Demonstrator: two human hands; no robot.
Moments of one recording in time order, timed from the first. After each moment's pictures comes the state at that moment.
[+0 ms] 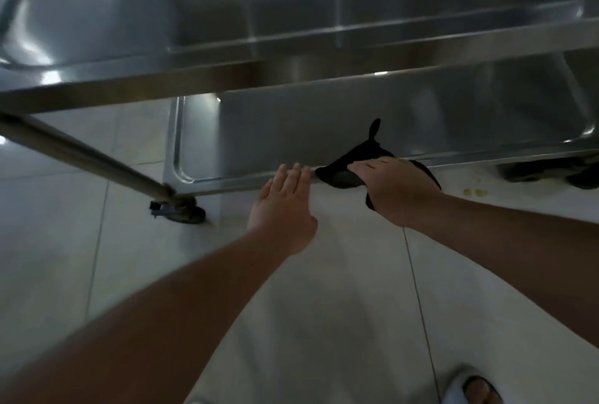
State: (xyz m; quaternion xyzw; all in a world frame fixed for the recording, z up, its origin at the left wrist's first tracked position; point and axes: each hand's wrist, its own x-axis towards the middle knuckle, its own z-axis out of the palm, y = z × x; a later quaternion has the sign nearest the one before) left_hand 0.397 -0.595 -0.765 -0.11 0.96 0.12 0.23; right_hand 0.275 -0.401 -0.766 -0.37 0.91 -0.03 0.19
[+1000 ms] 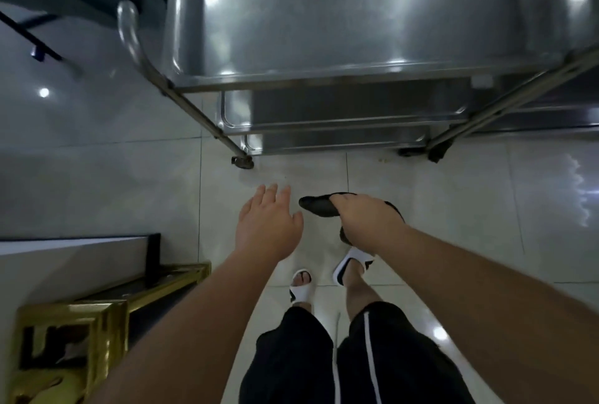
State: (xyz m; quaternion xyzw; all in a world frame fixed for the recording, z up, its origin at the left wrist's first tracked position) left_hand 0.587 -0.464 -0.143 -0.24 0.92 0.15 0.28; right_hand 0.478 -0.292 -0.150 -0.32 0.86 -0.01 0.39
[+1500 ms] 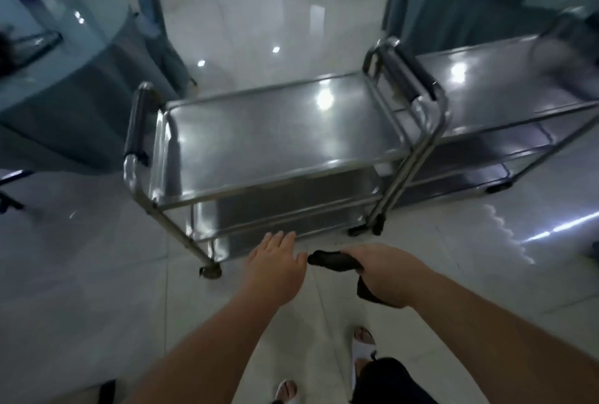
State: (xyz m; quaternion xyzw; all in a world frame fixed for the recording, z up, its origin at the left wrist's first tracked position) left_hand 0.554 -0.407 -0.030 -0.11 0.96 0.19 0.19; right_hand 0.497 -0.174 0.008 -0.23 0.92 -0.11 0.32
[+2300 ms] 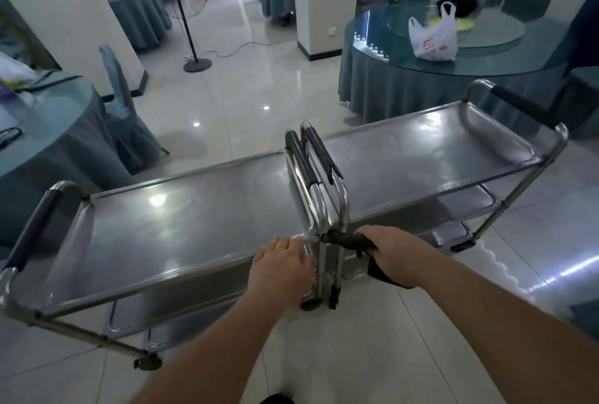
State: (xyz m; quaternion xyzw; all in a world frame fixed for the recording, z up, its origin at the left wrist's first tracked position) left_hand 0.298 -0.116 0.061 -0.06 0.98 0.15 0.11; right_hand 0.222 0.131 0.083 -0.22 0.94 -0.17 0.20
